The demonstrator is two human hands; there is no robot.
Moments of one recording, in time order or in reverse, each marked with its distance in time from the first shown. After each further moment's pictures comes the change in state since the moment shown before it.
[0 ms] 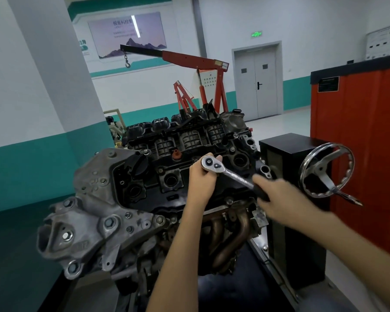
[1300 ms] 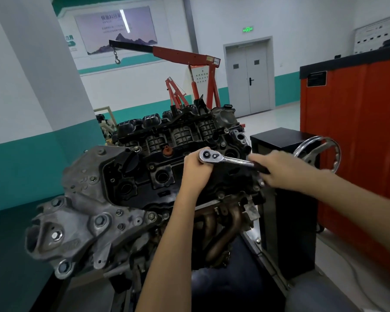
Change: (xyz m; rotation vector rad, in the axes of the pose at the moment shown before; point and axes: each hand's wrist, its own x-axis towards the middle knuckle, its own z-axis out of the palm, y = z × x) left_hand 0.012 0.002 0.003 0.147 -0.011 0.017; right_hand 0.032 0.026 -0.042 -0.224 -0.117 -0.136
